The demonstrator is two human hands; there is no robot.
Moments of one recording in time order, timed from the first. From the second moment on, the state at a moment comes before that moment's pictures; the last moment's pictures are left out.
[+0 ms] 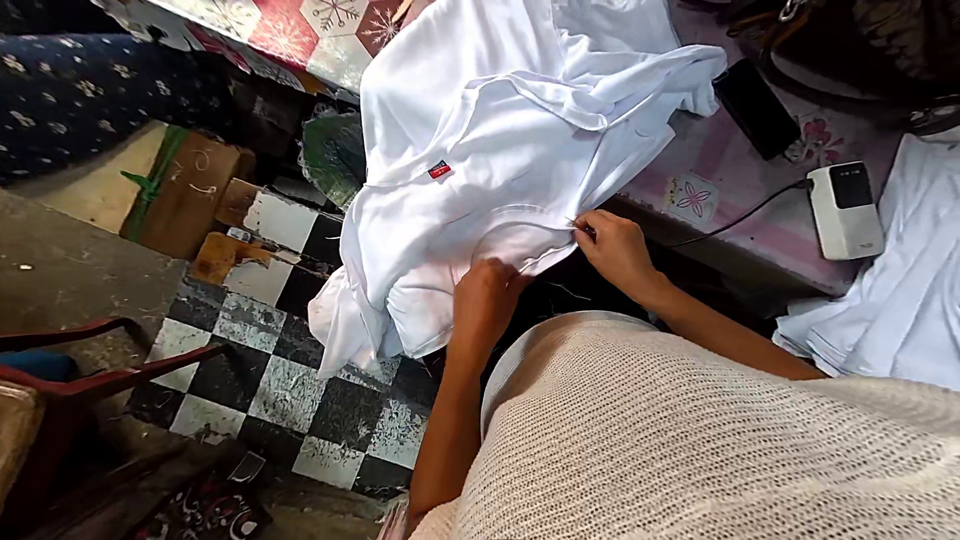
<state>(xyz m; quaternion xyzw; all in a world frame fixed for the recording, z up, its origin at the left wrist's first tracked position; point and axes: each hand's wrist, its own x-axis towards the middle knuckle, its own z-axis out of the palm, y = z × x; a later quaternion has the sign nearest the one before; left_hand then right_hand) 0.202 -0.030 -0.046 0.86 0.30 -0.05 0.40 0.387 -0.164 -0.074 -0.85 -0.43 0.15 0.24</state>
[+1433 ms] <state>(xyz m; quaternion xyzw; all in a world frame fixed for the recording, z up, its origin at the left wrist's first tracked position) 0.186 -0.062 -0.074 0.84 0.31 -0.10 0.44 0.404 -0.134 -0.039 -0.74 -0.48 0.35 0.32</state>
